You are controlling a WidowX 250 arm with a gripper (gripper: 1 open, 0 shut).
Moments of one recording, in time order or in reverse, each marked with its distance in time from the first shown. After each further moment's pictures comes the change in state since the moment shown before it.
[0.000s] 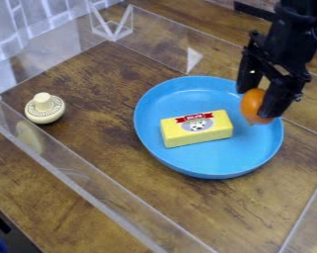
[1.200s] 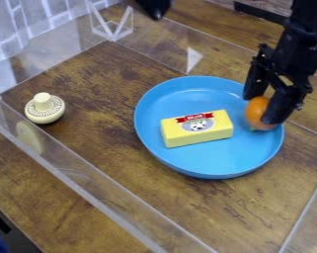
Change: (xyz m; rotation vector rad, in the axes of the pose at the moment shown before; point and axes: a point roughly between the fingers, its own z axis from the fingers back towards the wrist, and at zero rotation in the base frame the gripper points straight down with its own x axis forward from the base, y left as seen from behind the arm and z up) arm 0.021 0.013 -0.018 0.011 0.057 -0.043
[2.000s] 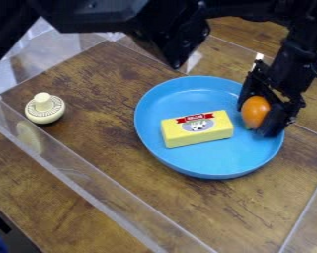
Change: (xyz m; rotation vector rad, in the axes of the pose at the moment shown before) arm 0.008 0.006 -0.022 -0.009 0.054 0.005
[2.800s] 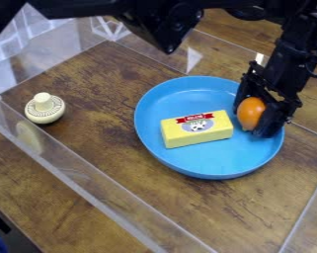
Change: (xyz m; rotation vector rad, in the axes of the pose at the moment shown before) arm -0.013 -0.002 -0.003 -0.032 0.040 0.024
